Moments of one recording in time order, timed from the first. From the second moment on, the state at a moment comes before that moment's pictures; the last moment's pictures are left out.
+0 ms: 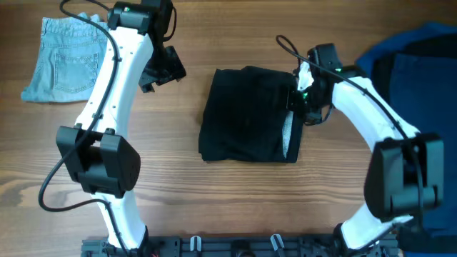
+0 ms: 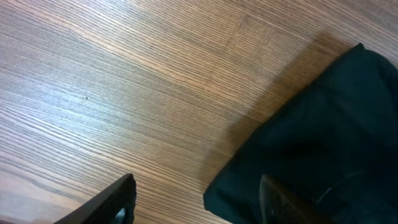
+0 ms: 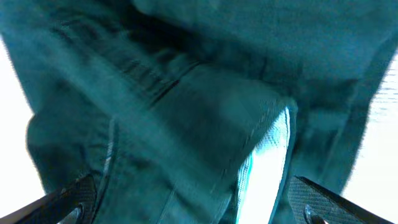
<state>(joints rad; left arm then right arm) -0.20 2.04 2.02 -1.50 -0.03 -0.63 0.16 1.84 1.25 -0.81 -0.40 0.34</state>
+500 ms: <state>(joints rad) -0.20 2.04 2.02 -1.49 -0.03 -0.63 0.16 1.89 1.25 -0.76 -0.45 0.37</state>
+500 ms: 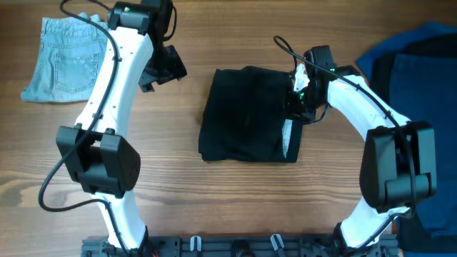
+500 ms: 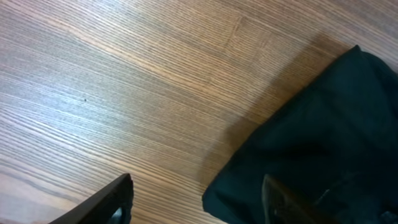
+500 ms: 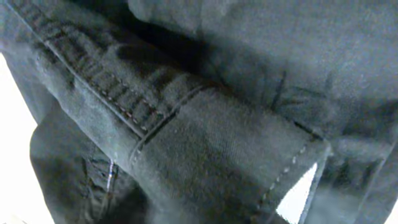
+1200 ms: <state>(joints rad) -0.20 2.04 2.02 -1.49 -0.03 -0.63 0.16 1.89 1.38 -0.88 -0.18 0.39</state>
